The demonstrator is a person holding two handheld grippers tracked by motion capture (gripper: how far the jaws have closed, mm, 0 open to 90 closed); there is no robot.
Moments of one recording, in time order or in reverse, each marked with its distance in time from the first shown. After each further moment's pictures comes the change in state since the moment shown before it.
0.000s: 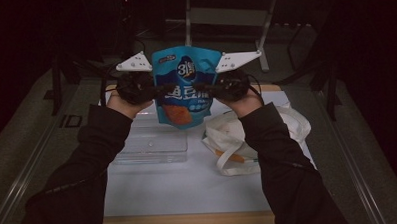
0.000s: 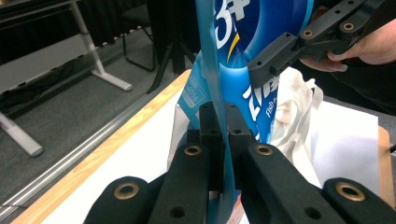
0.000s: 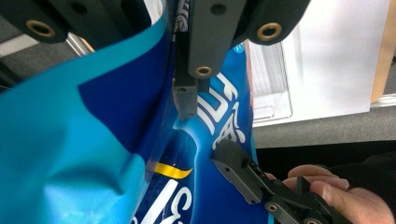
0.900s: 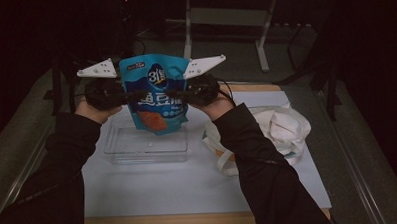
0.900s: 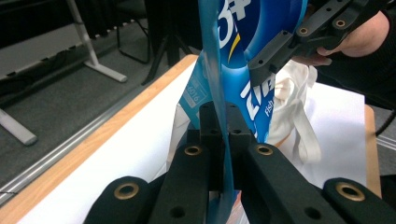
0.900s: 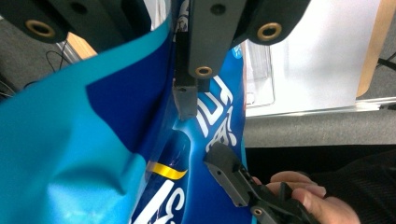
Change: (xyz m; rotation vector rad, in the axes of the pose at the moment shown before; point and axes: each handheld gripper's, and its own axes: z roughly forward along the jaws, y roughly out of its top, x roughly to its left) left arm 0.038 -0.045 -0.045 0.009 -0.056 -0.017; right arm 0.023 0.013 0.061 0.006 0.087 -0.028
